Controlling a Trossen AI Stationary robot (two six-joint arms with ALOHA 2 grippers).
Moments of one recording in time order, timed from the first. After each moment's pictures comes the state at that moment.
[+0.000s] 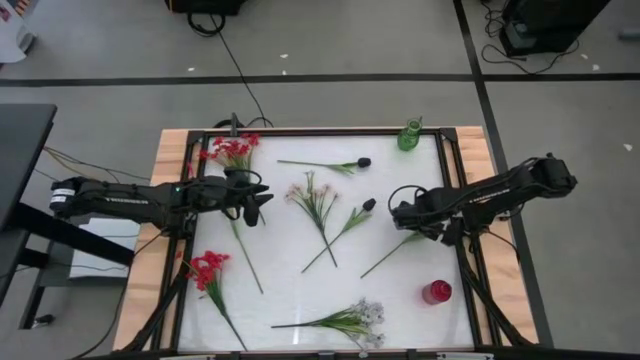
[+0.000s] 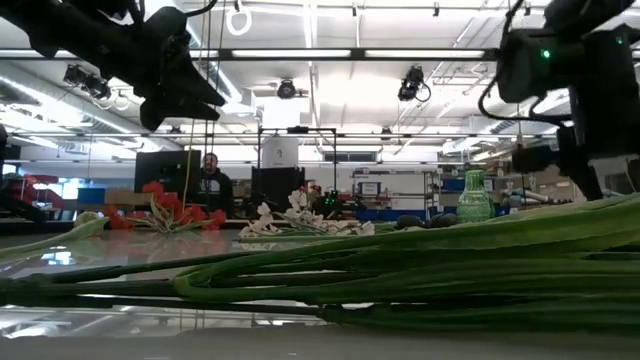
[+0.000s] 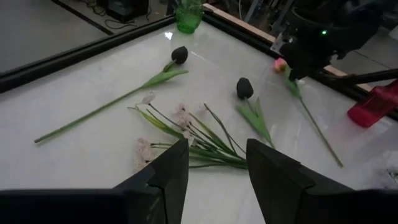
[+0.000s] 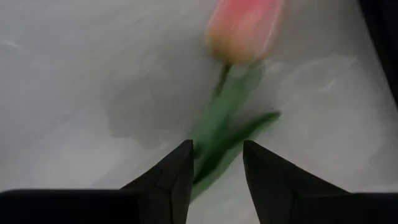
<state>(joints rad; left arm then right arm) 0.05 0.79 0.45 -0.05 -0.29 -0.46 0.09 1.27 0.61 -1.00 -0.03 2.28</state>
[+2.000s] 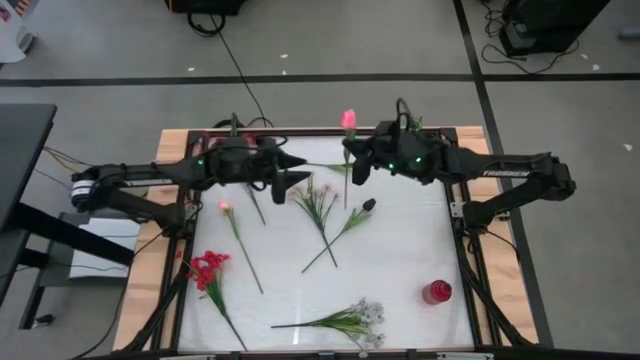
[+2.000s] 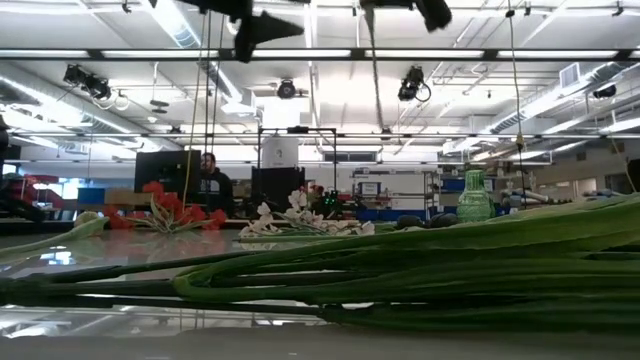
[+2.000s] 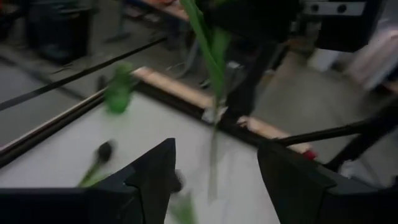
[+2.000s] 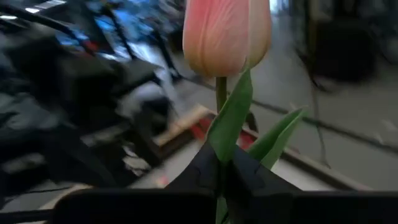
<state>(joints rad) 0.18 1.19 0.97 0.08 0.01 -0.37 -0.08 1.27 1.22 -0.14 0.42 0.41</state>
